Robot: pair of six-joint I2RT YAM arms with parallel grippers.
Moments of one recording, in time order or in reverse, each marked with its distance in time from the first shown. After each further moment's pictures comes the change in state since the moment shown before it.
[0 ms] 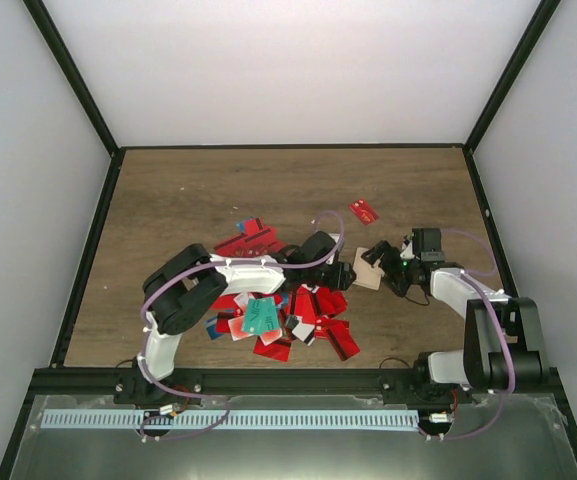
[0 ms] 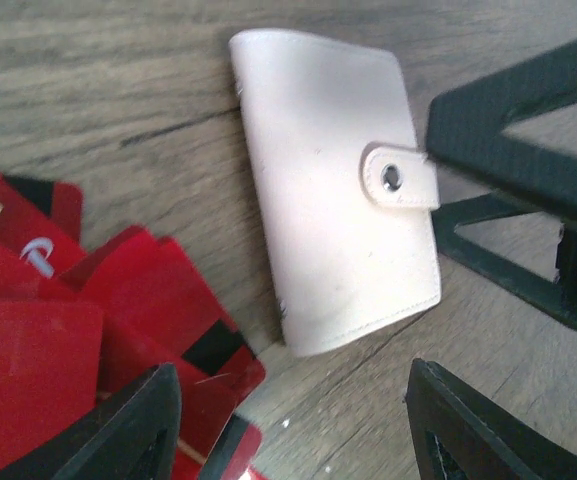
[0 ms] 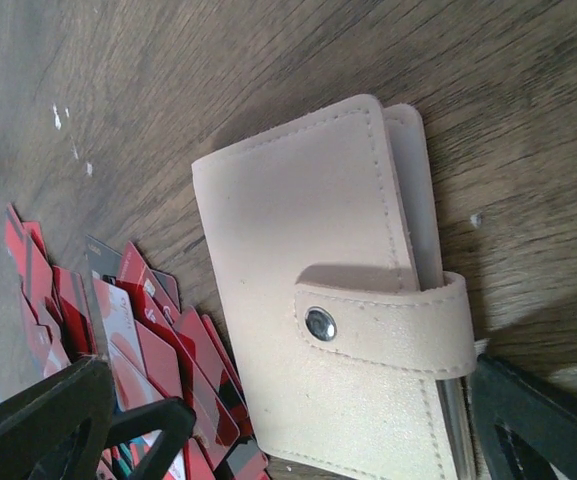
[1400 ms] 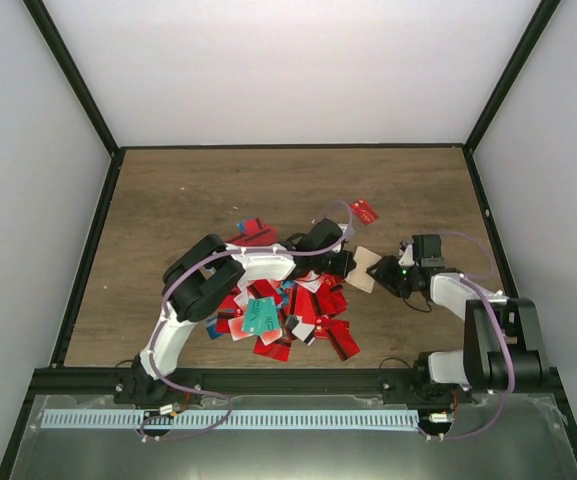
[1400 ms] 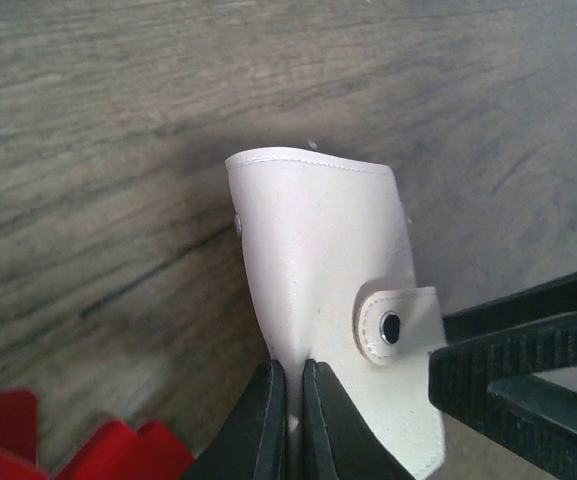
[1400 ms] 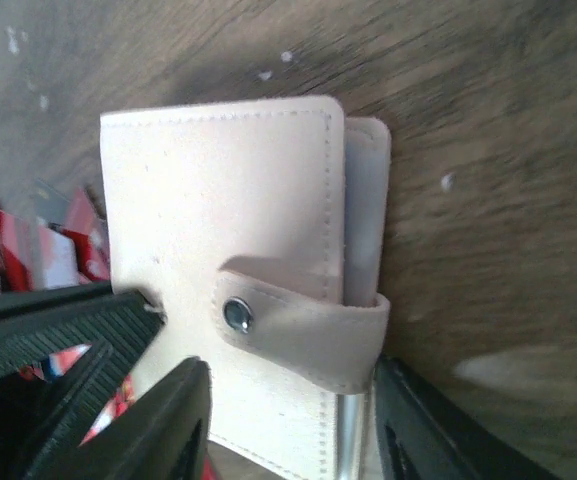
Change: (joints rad) left arm 0.057 0.183 0.207 0.003 0.083 0.108; right arm -0.008 0.016 -0.040 0.014 -0.002 -0.158
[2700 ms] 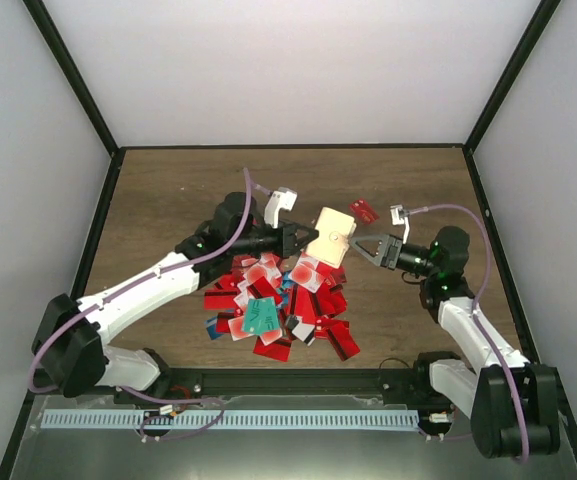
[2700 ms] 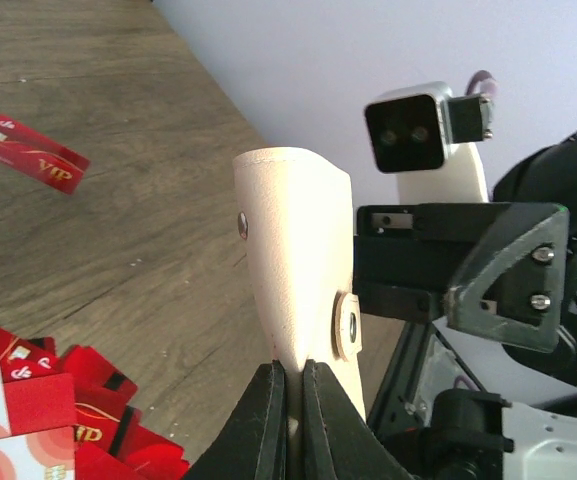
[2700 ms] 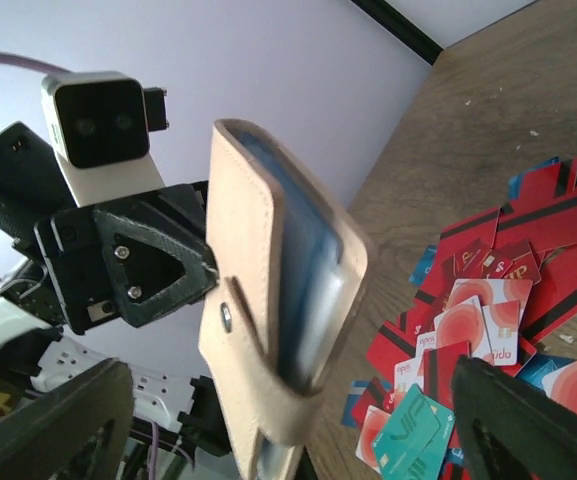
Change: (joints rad) left arm 0.150 -0.817 -0.373 -0.048 0.216 0.031; right arm 0.028 -0.362 -0.073 0.707 -0.686 0.304
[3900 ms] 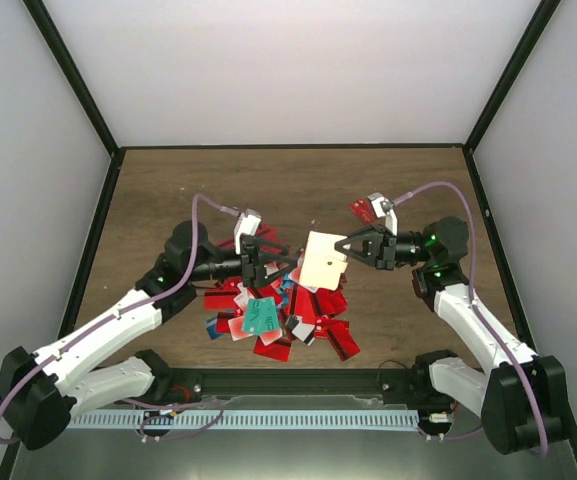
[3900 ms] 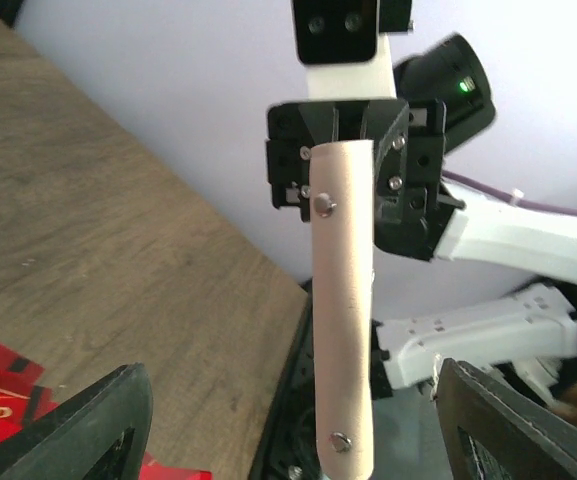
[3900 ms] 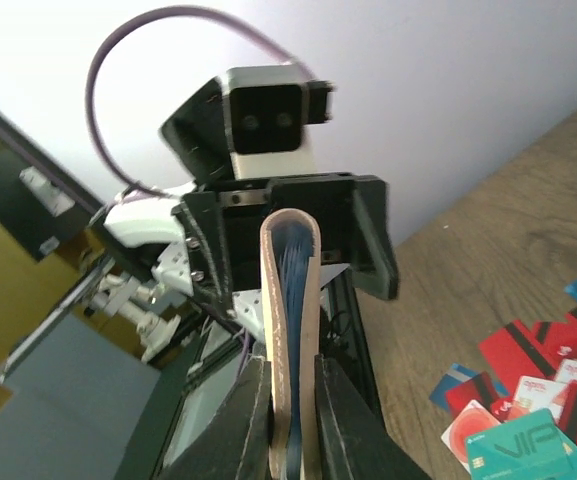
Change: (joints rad) left arm 0.057 -0.336 -0.283 0.151 0.220 -0.025; right arm 0.133 0.038 0.144 0.213 -0.186 0.100
